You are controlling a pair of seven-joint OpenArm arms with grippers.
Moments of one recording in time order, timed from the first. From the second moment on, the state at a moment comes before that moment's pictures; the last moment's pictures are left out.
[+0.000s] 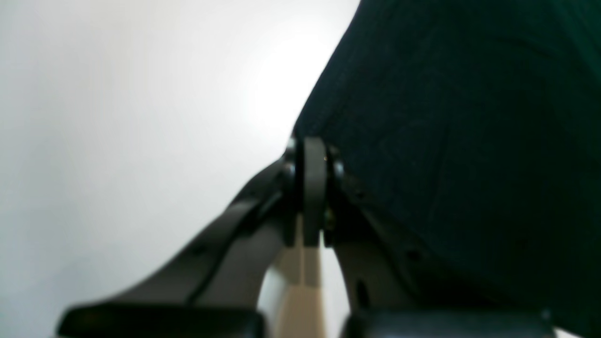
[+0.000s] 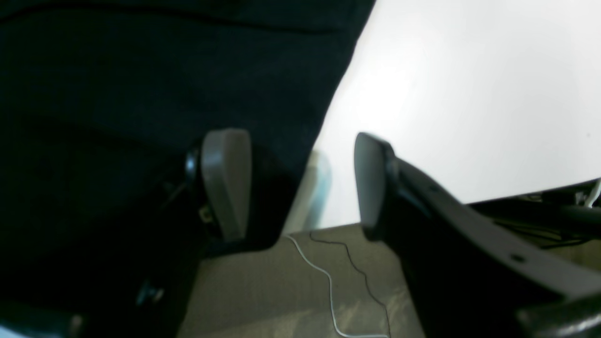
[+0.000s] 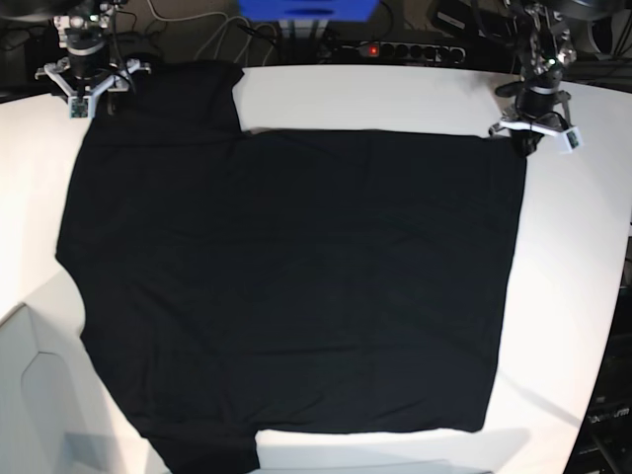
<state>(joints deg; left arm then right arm) 32.4 -16.7 -22.9 88.6 -39.1 -5.4 17.1 -42.6 4.7 24.4 103.3 0.4 12.0 -20.6</state>
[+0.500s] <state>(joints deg) 32.4 -16.7 -23.0 88.6 -39.1 -5.4 17.1 -42.5 5.0 24.6 103.3 0.3 22.0 -20.4</state>
